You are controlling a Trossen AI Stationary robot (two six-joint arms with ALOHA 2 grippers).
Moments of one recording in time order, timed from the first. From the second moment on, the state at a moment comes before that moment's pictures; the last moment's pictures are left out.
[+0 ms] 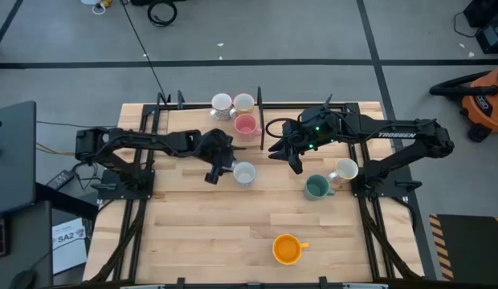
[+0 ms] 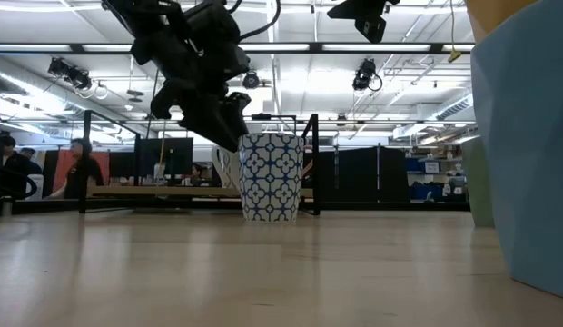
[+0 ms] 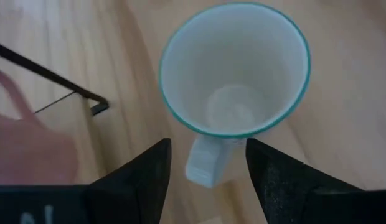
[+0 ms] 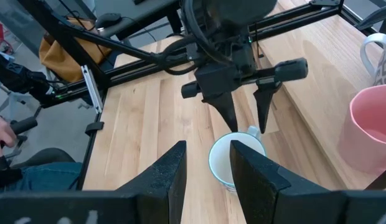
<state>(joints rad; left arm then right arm) 0.19 1.50 0.89 -0.23 0.14 0.57 -0.09 1.26 1.20 -0.44 -0.20 0.26</state>
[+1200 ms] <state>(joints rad) 0.18 1.56 0.89 -0.18 0.09 0.50 -0.09 1.26 1.20 -0.44 -0.20 0.26</state>
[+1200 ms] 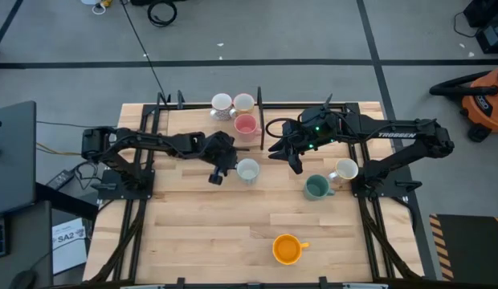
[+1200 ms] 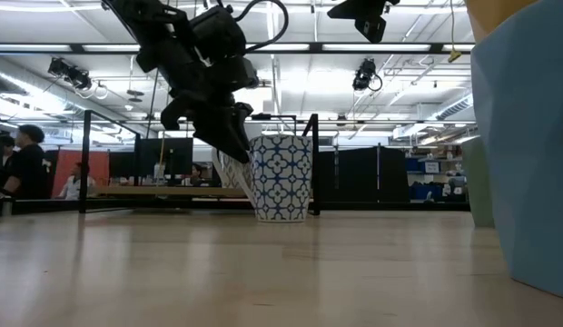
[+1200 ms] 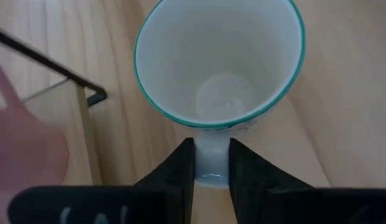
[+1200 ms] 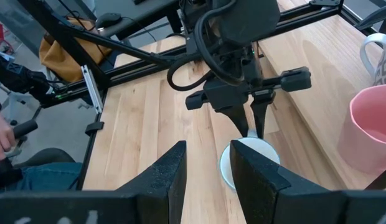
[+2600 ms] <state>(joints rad) 0.13 1.07 0.89 -0.69 -0.38 0.09 -0.09 1.26 1.20 -0.45 -0.20 0.23</state>
